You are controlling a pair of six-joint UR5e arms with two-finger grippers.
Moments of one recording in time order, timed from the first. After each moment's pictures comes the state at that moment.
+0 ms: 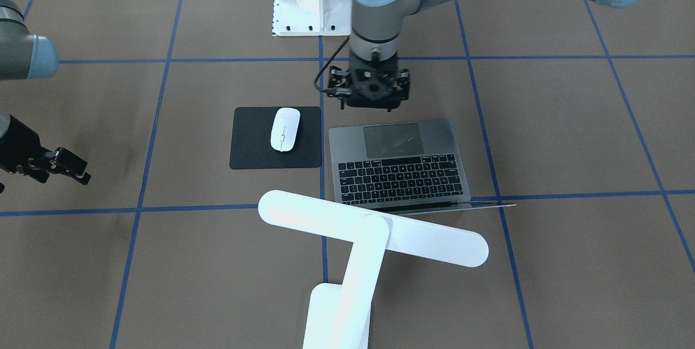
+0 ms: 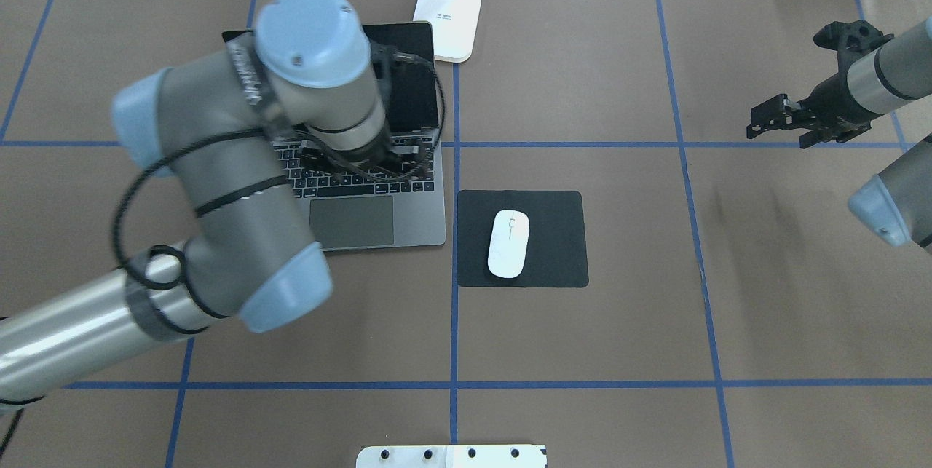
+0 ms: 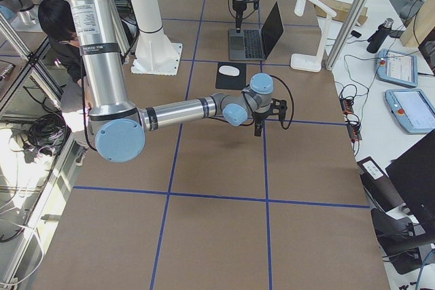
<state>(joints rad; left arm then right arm) -0.67 -2.25 -1.85 -1.33 -1.97 -0.99 1.07 -1.42 1.57 -1.07 2.24 0.89</state>
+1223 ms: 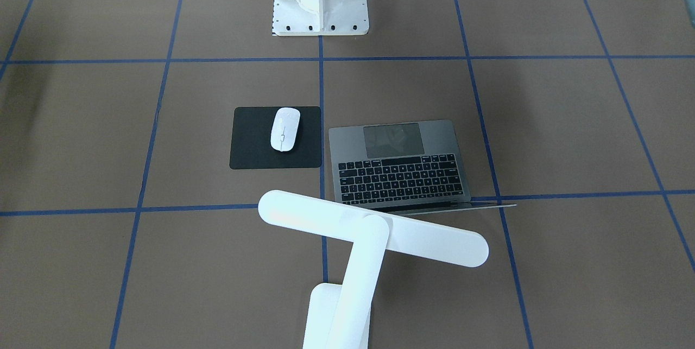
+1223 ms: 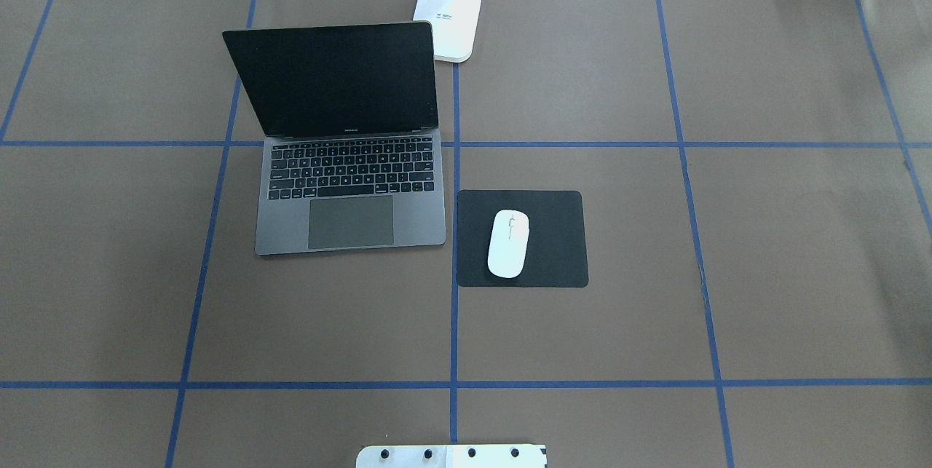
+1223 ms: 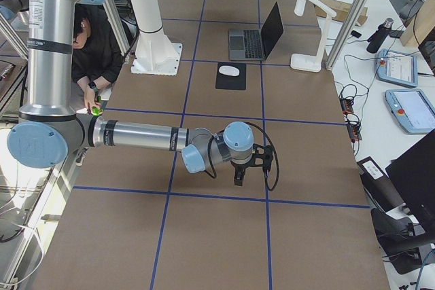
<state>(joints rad) -1.48 -1.75 -1.67 -1.41 -2.25 0.06 1.43 -1.68 1.60 -1.12 2.47 0.53</state>
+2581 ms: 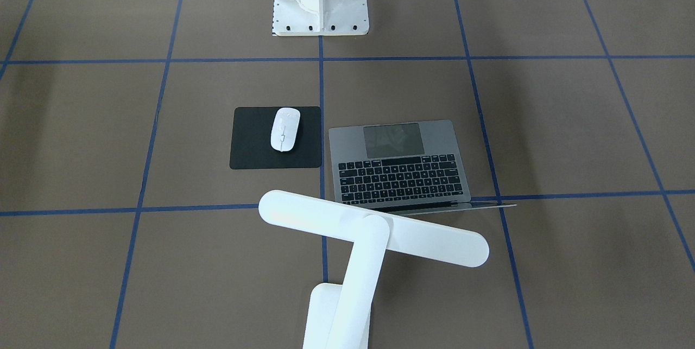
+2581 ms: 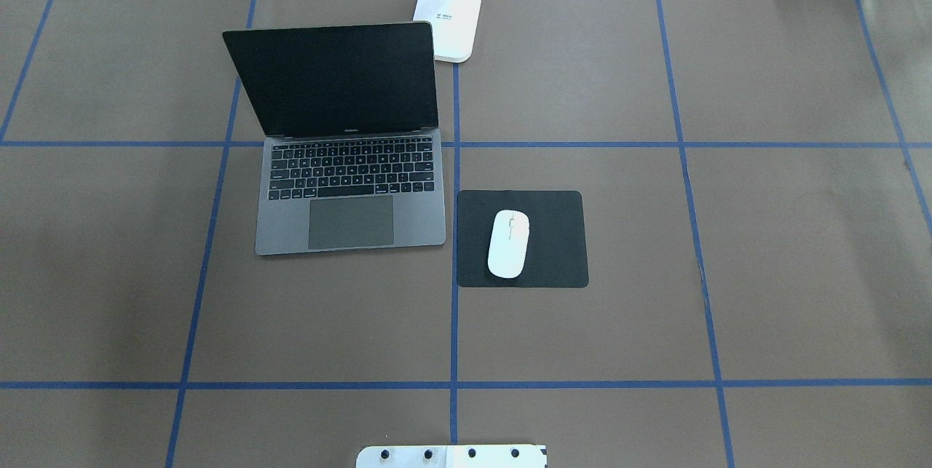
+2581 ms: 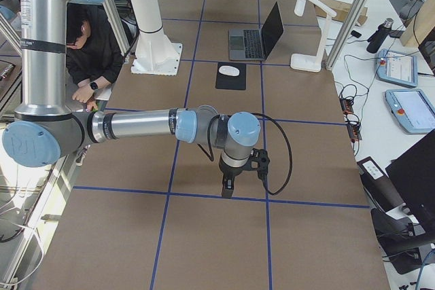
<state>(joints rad) -1.52 -1.69 -1.43 -1.65 -2.25 0.09 1.58 -1.66 1.77 -1.83 2.32 -0.08</state>
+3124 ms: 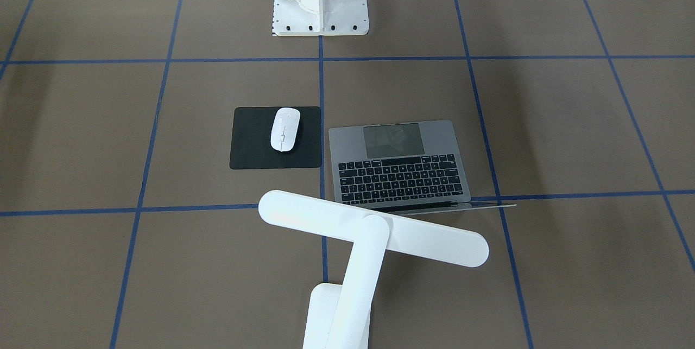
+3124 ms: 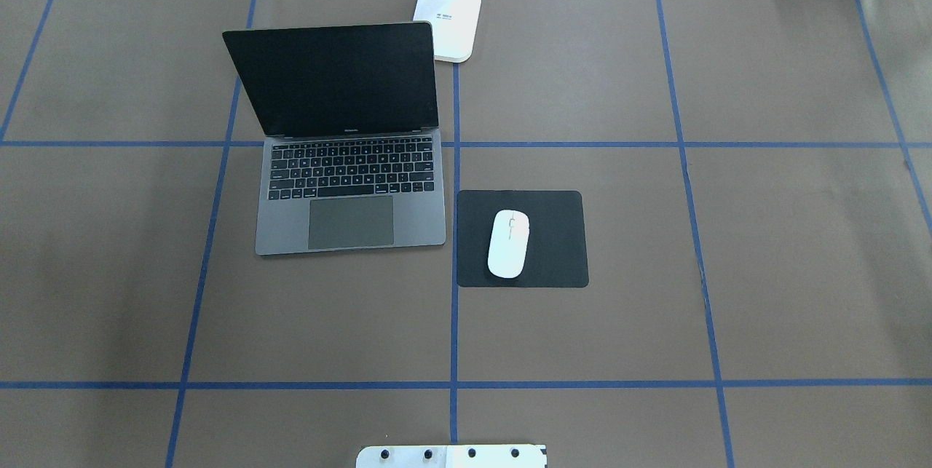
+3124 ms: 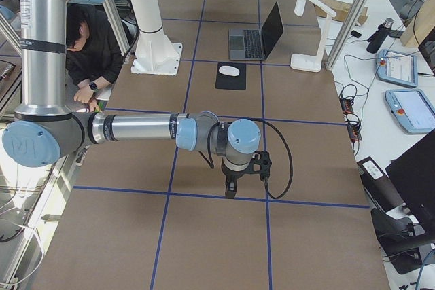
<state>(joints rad) -1.54 -1.64 -1.48 -1.67 -2.32 0.06 1.58 -1.65 1.72 -1.74 2.39 -0.05</state>
